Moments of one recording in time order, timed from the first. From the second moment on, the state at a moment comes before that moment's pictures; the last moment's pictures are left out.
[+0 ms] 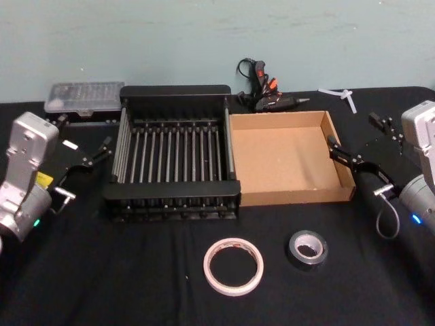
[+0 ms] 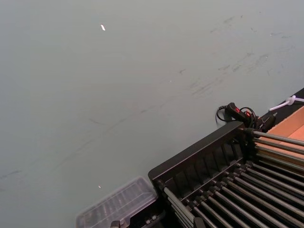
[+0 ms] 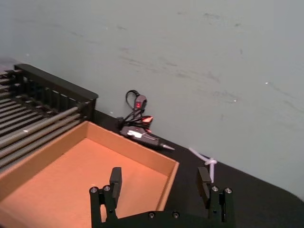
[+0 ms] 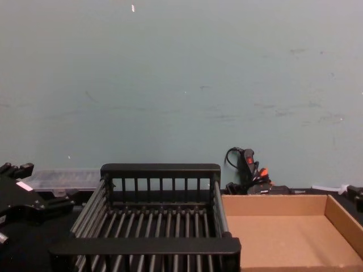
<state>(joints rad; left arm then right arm) -0.20 0.60 0.45 -1.41 -0.25 -0.12 0.03 0.12 0.60 -0.37 -1.53 0.32 -0.06 0.04</state>
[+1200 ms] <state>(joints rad) -0.20 0.60 0.45 -1.41 -0.25 -0.12 0.03 -0.12 0.61 -0.27 -1.87 0.47 0.39 0.09</state>
